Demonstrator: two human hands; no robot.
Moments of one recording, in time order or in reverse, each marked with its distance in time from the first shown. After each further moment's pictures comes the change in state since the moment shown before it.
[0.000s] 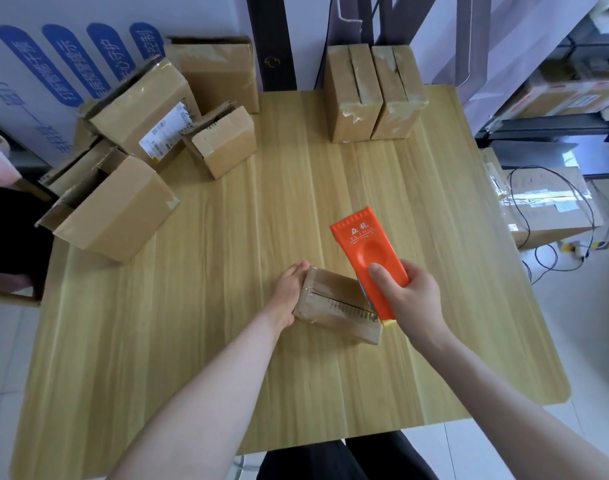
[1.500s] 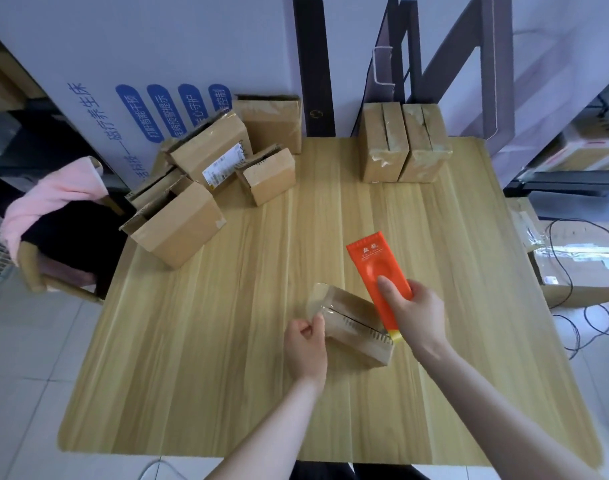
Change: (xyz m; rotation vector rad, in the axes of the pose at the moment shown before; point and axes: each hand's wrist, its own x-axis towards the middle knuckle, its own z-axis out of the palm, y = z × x) left_hand -0.083 -0.051 0.022 0.121 0.625 0.342; right_hand 0.011 -0.005 -0.001 -0.179 0.007 -0.064
